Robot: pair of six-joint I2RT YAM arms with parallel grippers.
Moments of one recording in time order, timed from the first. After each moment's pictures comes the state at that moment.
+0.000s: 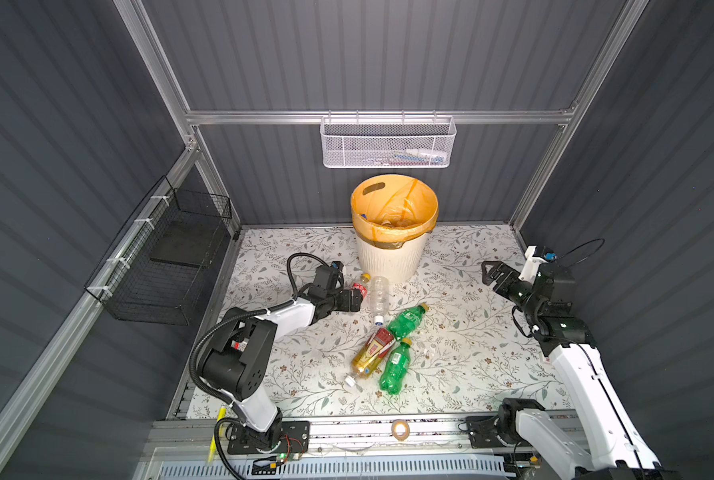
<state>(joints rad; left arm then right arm) -0.47 1.71 0.92 -0.03 0.14 -0.29 -0.06 0.91 0.81 -0.34 -0.18 0.52</state>
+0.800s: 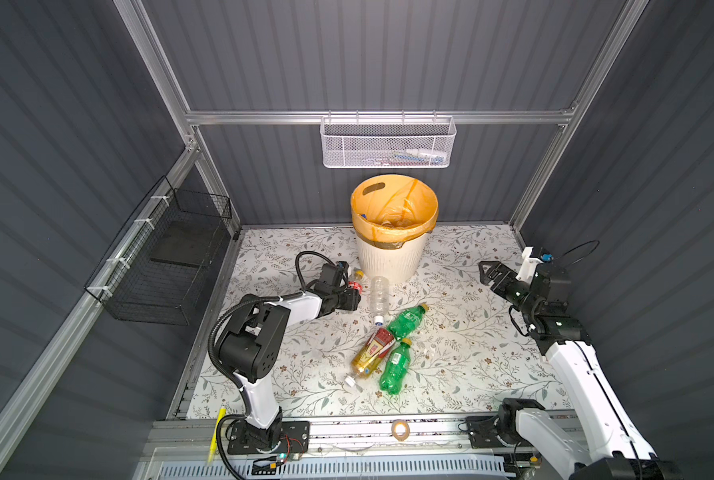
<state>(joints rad) -0.47 1.78 0.96 -0.03 0.15 -0.24 -0.06 0.93 0.78 -0.27 -0.22 0.55</state>
